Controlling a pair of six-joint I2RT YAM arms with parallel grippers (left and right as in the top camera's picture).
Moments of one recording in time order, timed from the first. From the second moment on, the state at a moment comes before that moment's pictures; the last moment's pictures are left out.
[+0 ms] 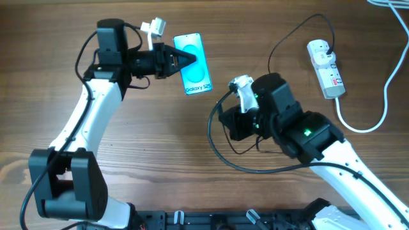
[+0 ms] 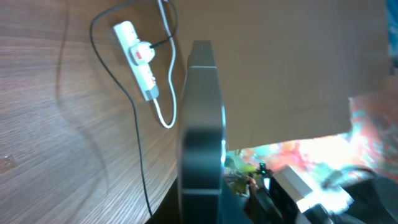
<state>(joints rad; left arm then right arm) -0.08 1.68 1.22 -0.18 1.25 -0.63 0.62 1.23 1.08 -0.69 -0.32 0.37</state>
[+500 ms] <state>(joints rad) -0.22 1.68 1.22 -0.18 1.07 -0.69 0.68 1.24 1.08 -0.70 -0.18 0.44</state>
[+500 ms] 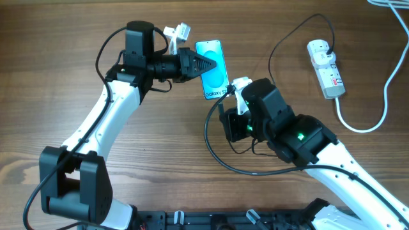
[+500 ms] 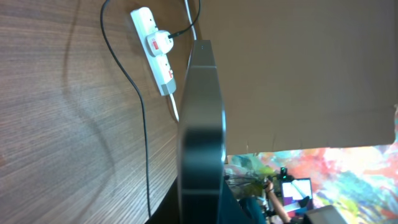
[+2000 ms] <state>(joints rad) -0.21 1.68 1.22 -0.22 1.09 -0.62 0.68 1.30 1.08 -0.65 -0.18 0.47</state>
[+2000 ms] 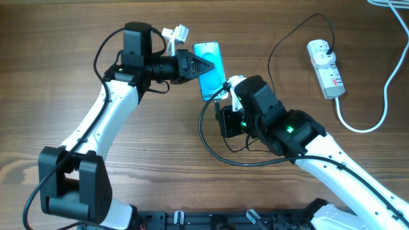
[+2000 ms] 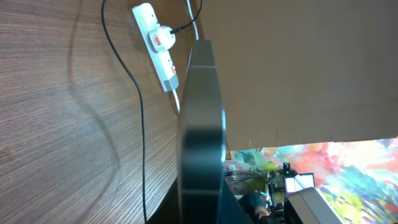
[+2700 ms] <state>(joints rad) -0.21 1.68 1.22 -0.22 1.11 -0.62 0.68 1.30 1.08 -0.65 -0.21 0.47</state>
